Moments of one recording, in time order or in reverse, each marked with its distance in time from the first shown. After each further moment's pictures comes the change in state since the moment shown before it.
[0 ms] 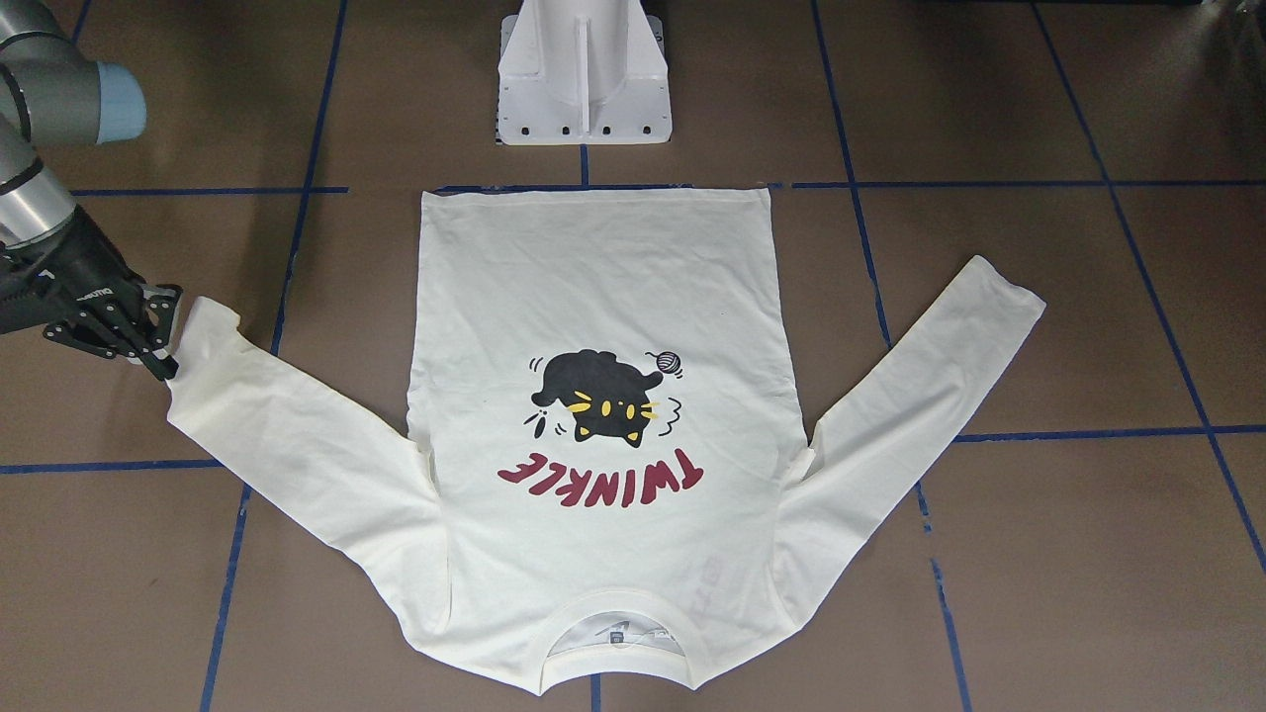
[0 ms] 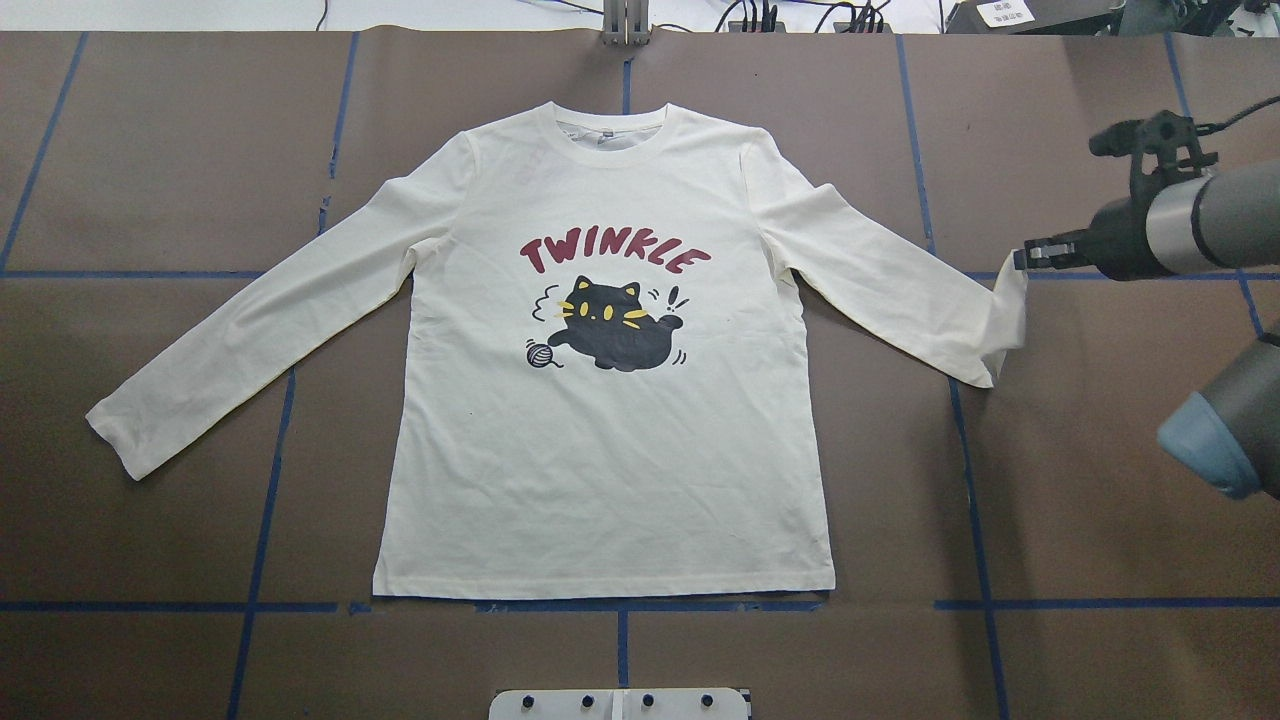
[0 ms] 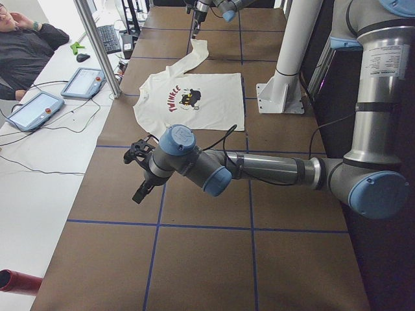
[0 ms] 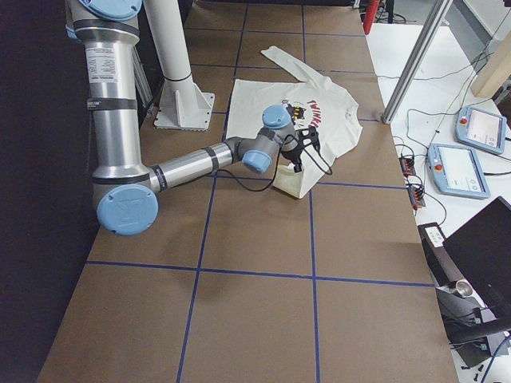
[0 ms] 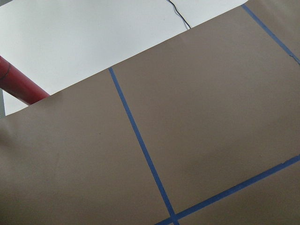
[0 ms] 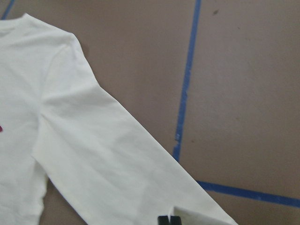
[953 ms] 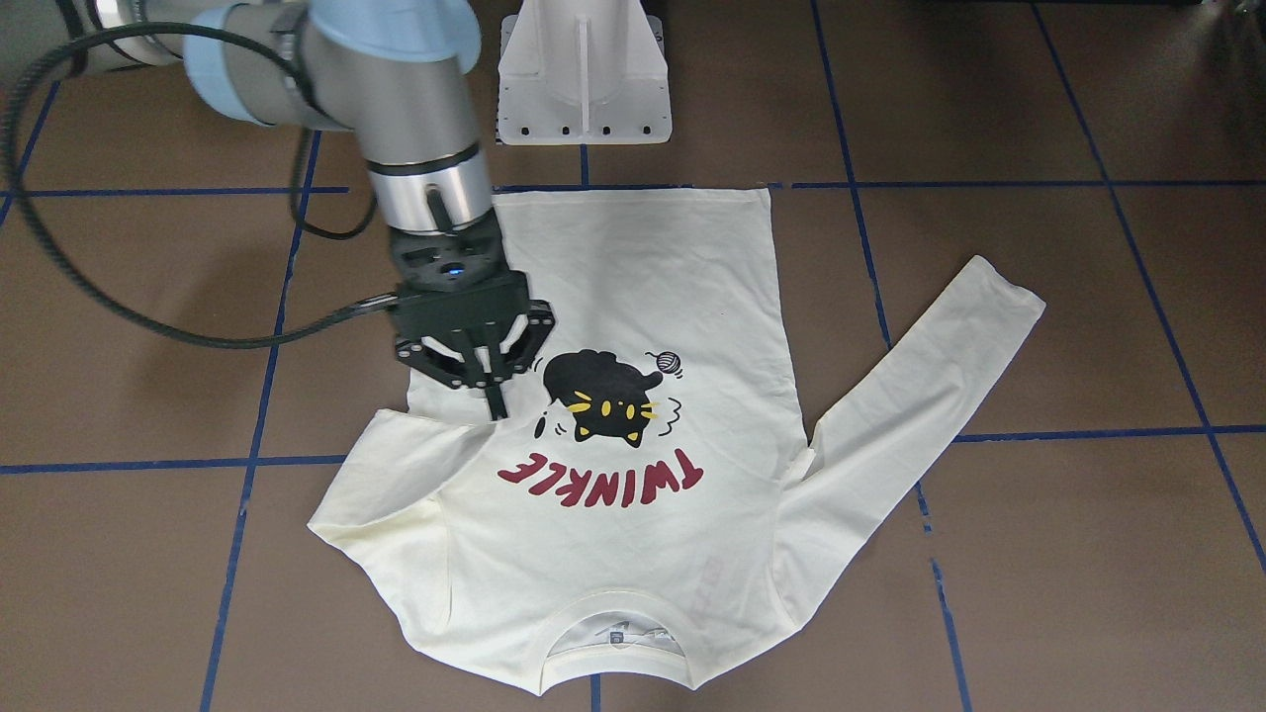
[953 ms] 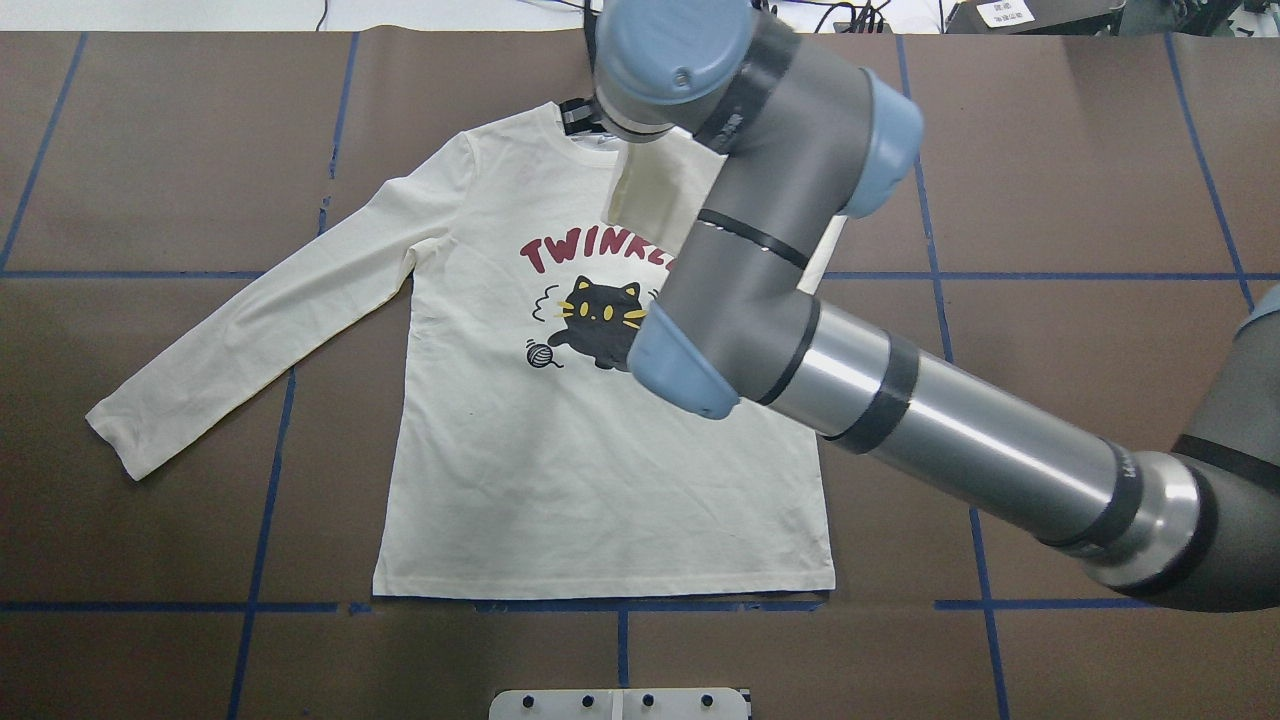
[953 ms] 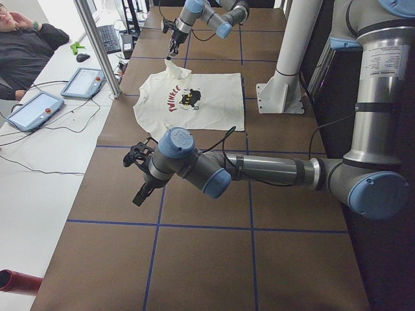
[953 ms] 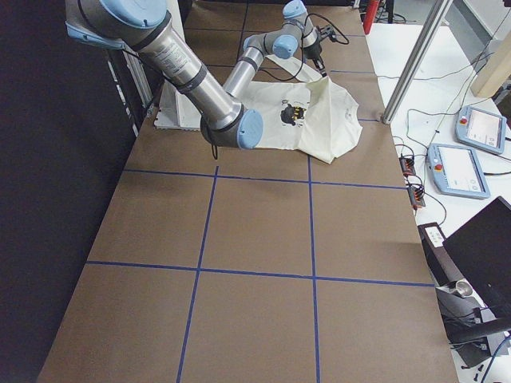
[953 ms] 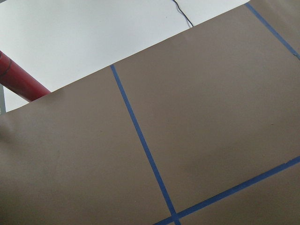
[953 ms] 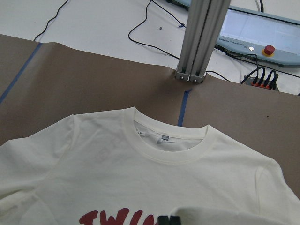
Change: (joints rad) left arm 0.000 0.001 0.015 0.002 0.001 -0.003; right arm -0.299 0.865 -0.377 -0.462 -0.451 0.066
